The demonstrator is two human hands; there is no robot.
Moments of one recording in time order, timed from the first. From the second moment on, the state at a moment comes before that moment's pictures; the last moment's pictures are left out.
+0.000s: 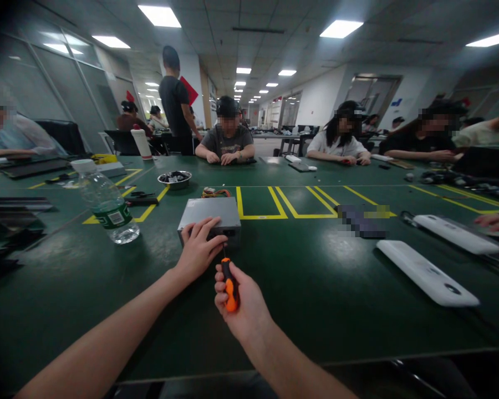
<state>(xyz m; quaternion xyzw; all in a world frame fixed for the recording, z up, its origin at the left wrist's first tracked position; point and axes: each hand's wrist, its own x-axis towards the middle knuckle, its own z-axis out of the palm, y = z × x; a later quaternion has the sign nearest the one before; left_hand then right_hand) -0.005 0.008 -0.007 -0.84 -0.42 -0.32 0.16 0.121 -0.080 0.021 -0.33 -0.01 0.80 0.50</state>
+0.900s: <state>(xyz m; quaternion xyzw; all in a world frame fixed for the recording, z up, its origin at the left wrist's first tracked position) -0.008 0.012 -0.003 -0.83 -0.44 -0.33 0.12 0.192 -0.058 -0.008 -0.28 -0.86 0.13 0.41</state>
